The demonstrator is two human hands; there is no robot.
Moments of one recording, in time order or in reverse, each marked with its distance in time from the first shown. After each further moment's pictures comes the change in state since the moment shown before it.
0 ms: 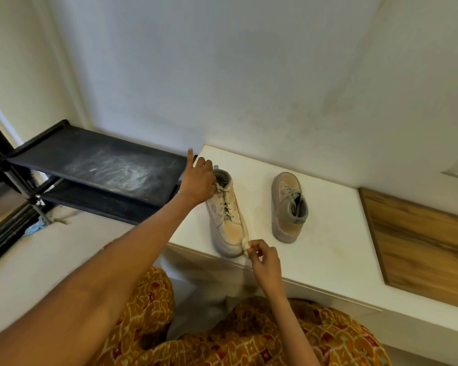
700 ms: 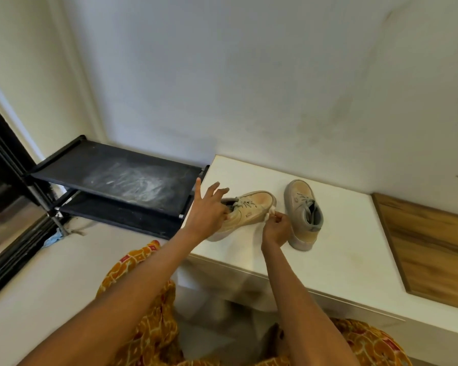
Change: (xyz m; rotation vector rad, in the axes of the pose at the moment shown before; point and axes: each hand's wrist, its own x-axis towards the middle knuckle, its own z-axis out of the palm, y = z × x) left_hand -0.061 -0.001 0.001 -0.171 0.067 0.112; right_hand 0.090 -0.073 0.020 0.341 0.524 0.408
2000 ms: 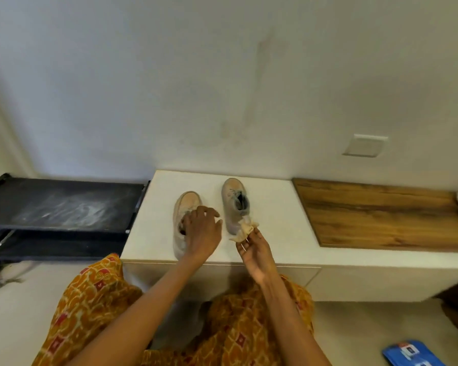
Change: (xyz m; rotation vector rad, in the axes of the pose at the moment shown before) left_hand -0.025 0.153 -0.035 -0.495 0.148 -0.196; right_hand -0.061 -0.003 -0.189 1.024 -0.530 0.356
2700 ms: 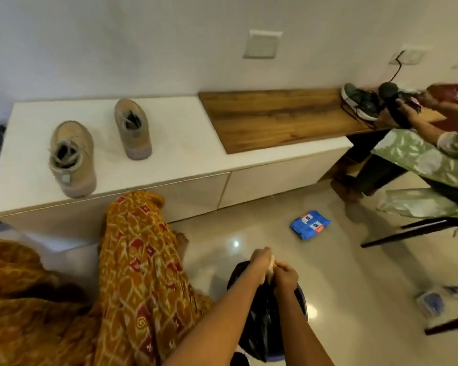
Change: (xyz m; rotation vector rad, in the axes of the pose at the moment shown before) left_hand -0.273 0.251 0.155 -0.799 -1.182 -0.824; right_hand -0.202 -0.012 -0.348 -0.513 1.142 -0.010
